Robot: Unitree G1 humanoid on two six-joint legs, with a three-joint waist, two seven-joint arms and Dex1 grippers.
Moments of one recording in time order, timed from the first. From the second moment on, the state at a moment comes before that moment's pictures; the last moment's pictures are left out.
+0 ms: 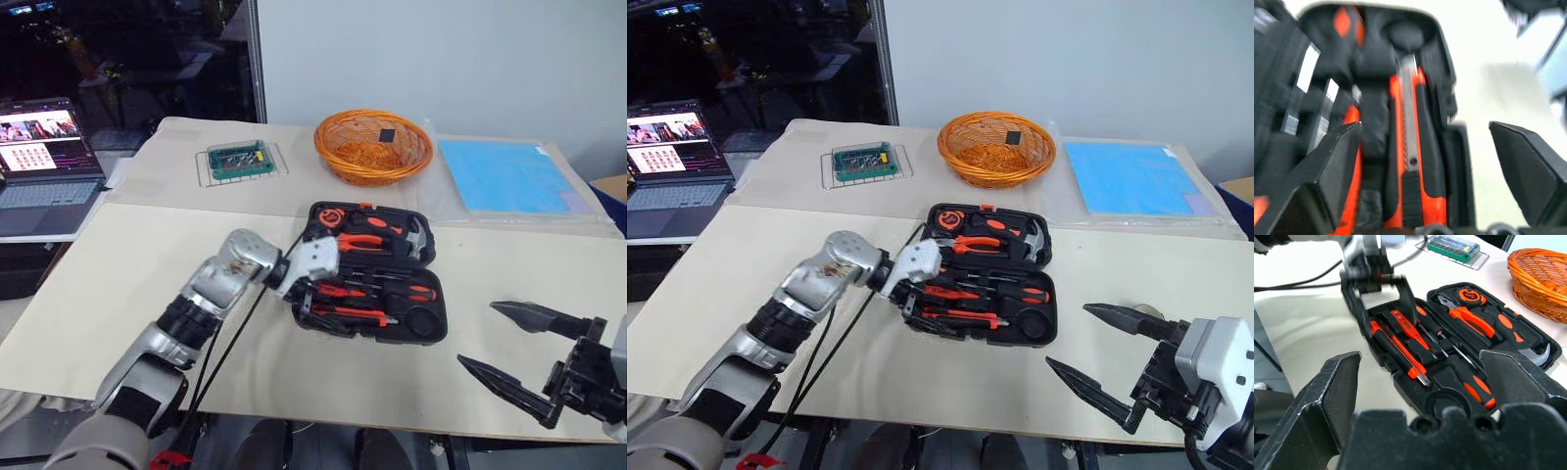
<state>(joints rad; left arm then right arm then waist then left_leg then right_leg) -0.80 0.45 -0.34 0.11 -0.25 0.54 -1.32 0.60 -0.74 -0.81 -0.90 0.84 0.43 0.88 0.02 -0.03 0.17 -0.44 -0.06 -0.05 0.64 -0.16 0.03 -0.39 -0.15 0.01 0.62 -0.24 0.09</state>
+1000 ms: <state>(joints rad) -0.46 0.35 -0.32 0.11 -0.22 0.24 -1.08 0.65 -0.79 -0.89 -0.89 0.80 0.53 0.79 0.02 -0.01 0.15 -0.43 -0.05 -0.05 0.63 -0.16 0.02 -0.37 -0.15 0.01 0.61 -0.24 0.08</state>
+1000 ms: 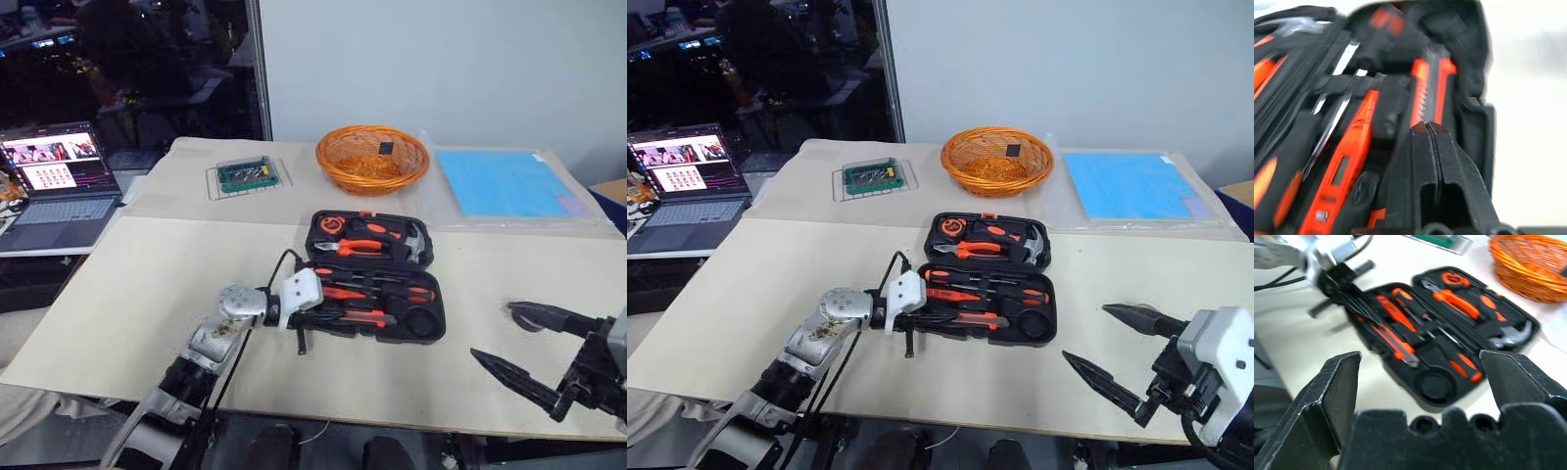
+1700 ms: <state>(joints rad) -0.67 0.47 -0.17 -0.30 -0.64 0.78 -1.07 0.06 -1.11 -0.32 -0.30 0.48 1.01 0.55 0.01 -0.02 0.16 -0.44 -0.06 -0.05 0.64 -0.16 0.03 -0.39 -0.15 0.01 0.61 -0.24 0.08</state>
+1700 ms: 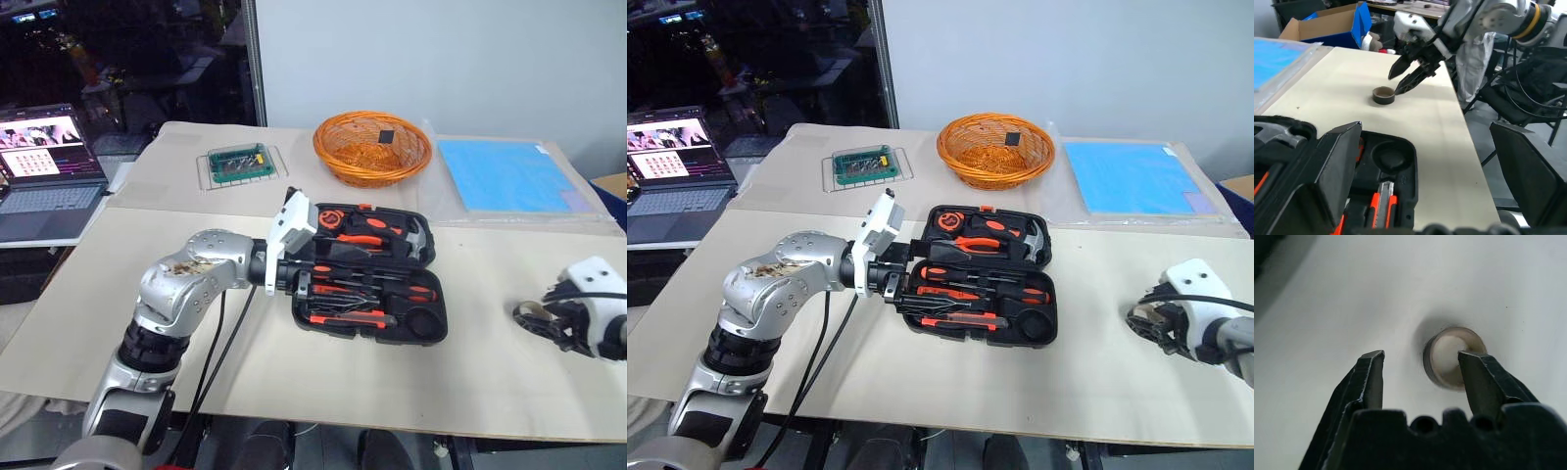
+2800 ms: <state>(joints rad) -0.39 0.66 -0.06 -0.41 -0.69 0.70 -1.07 -0.34 -1.04 0.19 -0.64 0.49 1.14 0.72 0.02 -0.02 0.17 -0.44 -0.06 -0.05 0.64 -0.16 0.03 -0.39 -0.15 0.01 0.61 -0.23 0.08</state>
